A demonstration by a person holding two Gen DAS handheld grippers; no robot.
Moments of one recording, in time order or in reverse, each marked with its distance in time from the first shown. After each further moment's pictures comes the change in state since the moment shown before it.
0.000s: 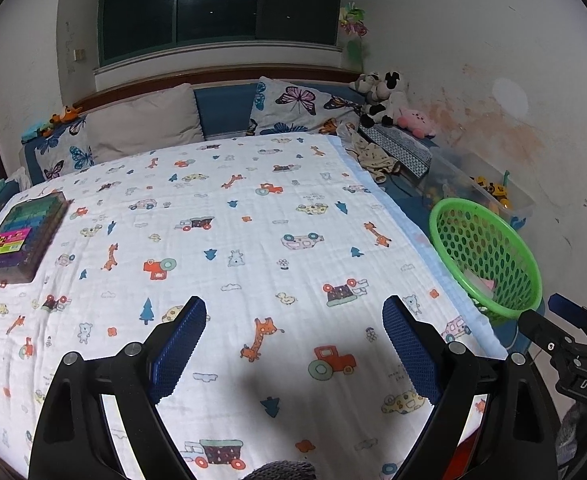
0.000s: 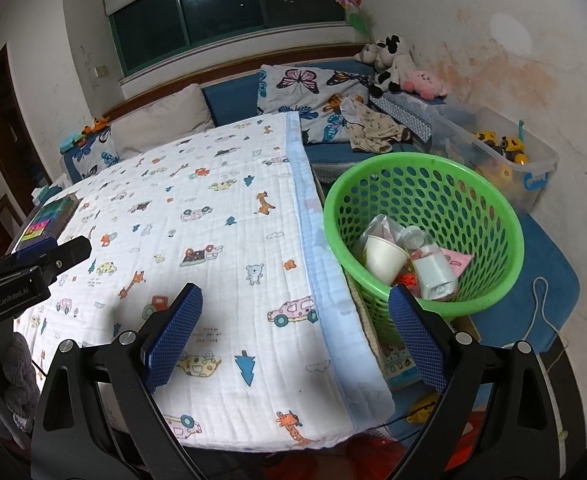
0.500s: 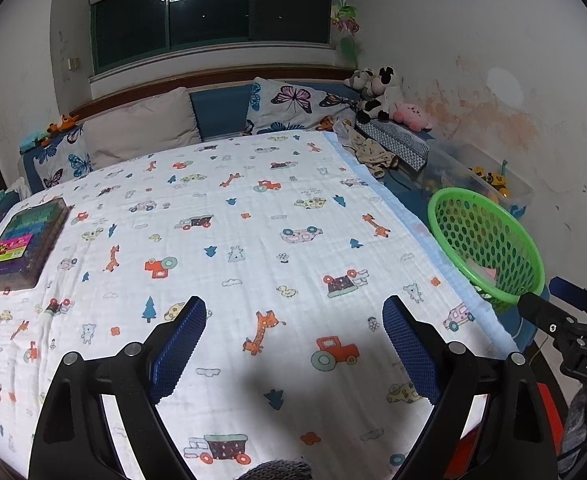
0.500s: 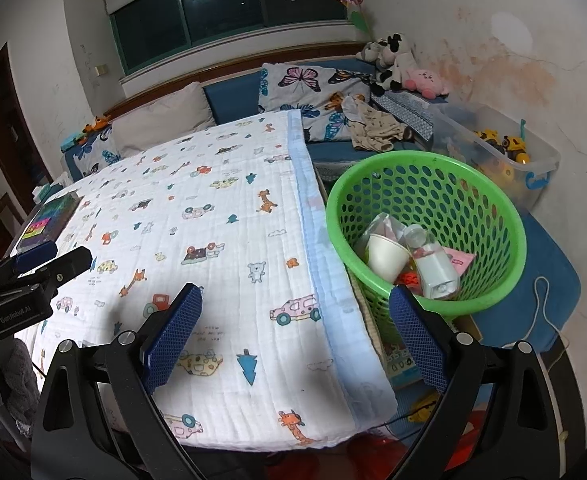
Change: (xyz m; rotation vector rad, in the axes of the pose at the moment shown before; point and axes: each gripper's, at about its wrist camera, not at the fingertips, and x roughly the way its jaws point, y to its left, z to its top) left arm -0.002 -0.003 -0.008 0.039 -0.001 0.010; right arm 0.001 0.003 -0.003 0.000 0.002 0.002
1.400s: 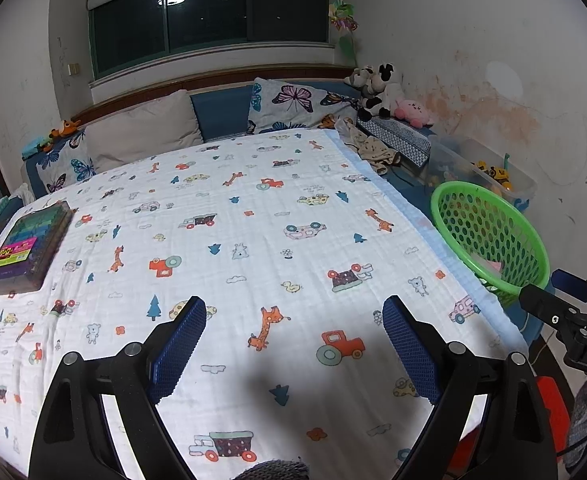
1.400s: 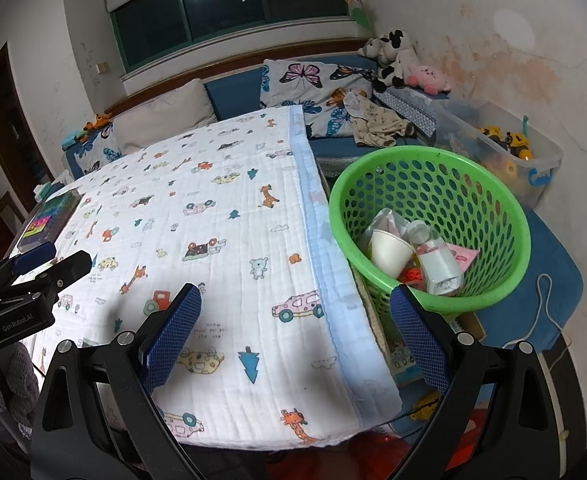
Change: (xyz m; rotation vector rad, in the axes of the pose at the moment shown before) left arm -0.001 0.001 -0.003 0.012 -0.002 0.012; right arm 0.004 0.002 -0.003 0.001 0.009 0.004
